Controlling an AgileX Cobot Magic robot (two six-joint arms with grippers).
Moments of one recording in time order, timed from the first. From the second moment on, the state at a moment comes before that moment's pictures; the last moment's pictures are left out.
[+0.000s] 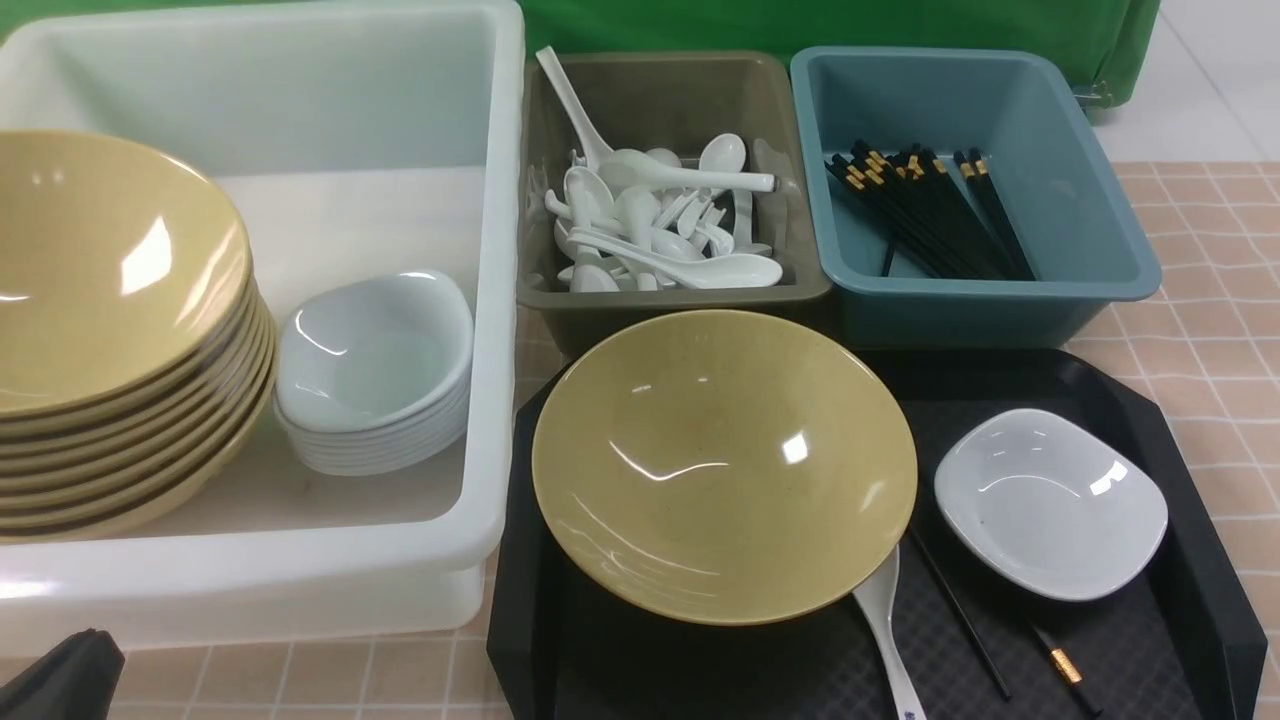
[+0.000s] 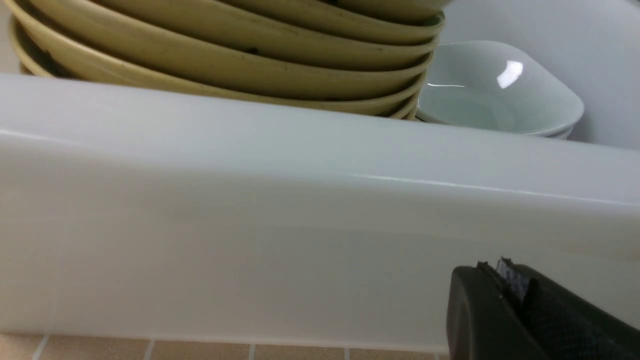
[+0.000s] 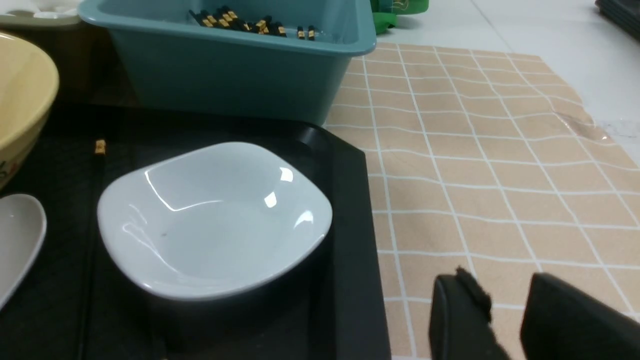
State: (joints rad) right arm -0.05 -0.01 0.02 -0.09 0.33 0.03; left arm 0.00 -0.01 0.02 -0.09 0.35 -0.07
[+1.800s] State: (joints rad) right arm -0.05 0.10 -0.37 -0.09 -0.24 0.05; left arm 0.00 0.20 -0.55 0.00 -0.10 -0.16
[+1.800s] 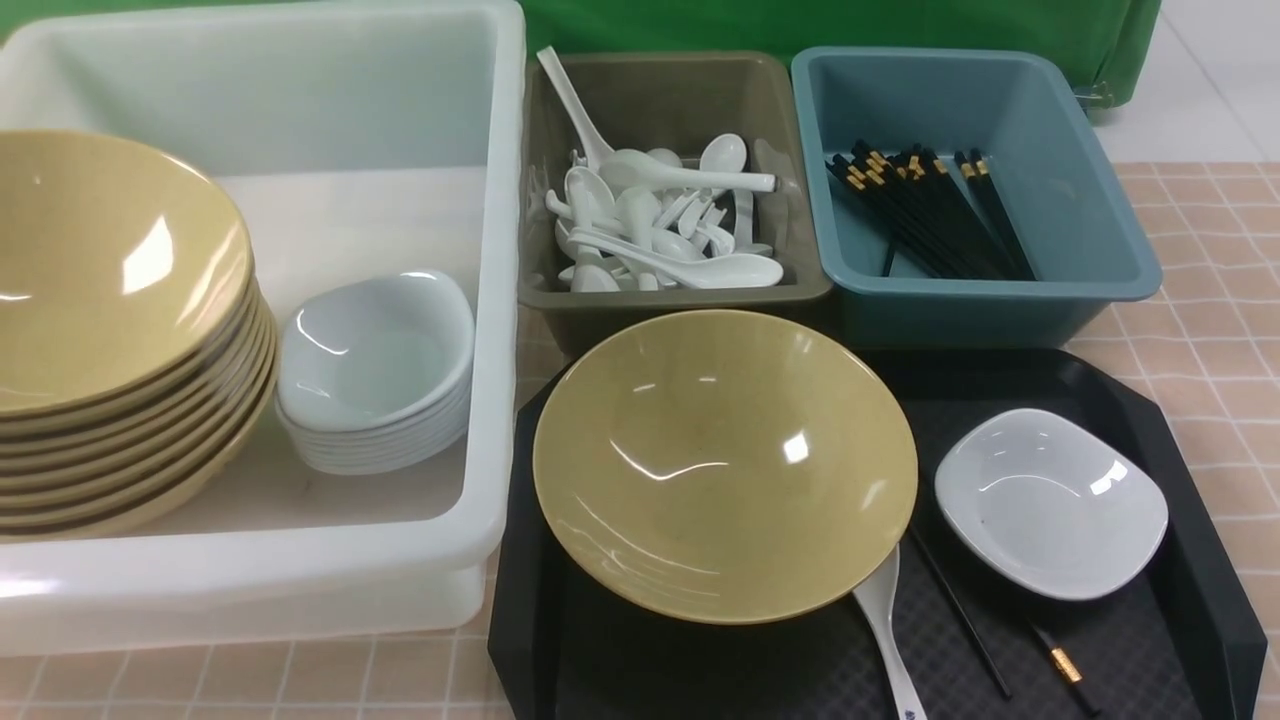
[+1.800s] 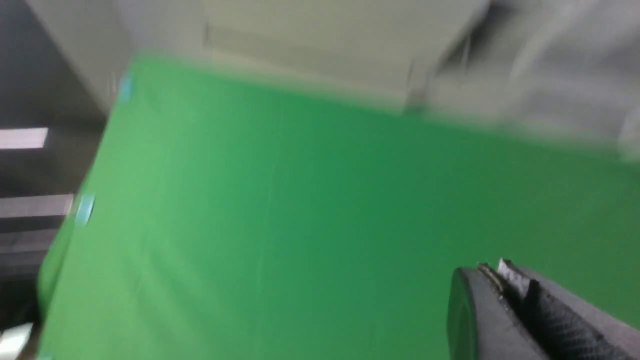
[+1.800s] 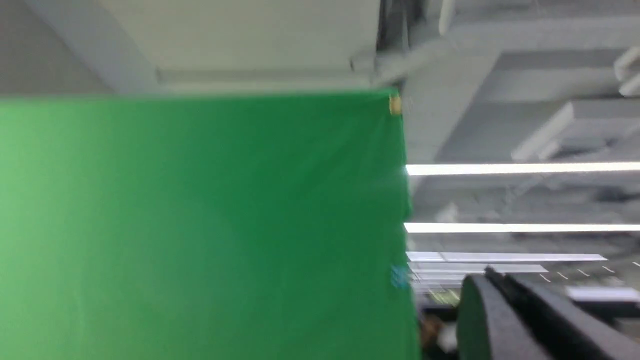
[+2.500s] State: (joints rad) right arm 0.16 0.61 -0.47 0.24 0.67 -0.35; left arm -0.17 0.94 -0.94 -0.55 0.83 0.33
